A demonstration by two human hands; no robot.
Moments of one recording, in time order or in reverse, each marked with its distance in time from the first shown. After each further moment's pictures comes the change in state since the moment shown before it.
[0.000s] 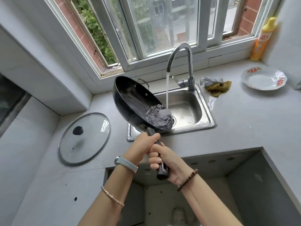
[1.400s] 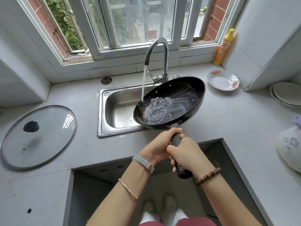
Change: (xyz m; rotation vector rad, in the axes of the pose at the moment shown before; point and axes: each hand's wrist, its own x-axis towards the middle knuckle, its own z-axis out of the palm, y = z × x) left_hand -0.018 0.025 0.093 -0.675 -0.746 -0.082; right_hand -0.068 -0.036 -0.029 -1.065 0.780 -0.099
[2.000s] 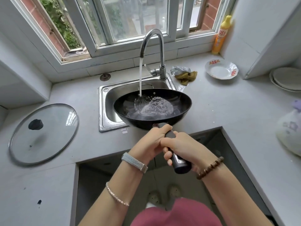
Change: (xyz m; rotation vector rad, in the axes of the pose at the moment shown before) left_hand -0.040 -0.006 0.013 0.136 0.304 0.006; right_hand -0.036 -0.004 -0.005 0.504 -0.342 0.063
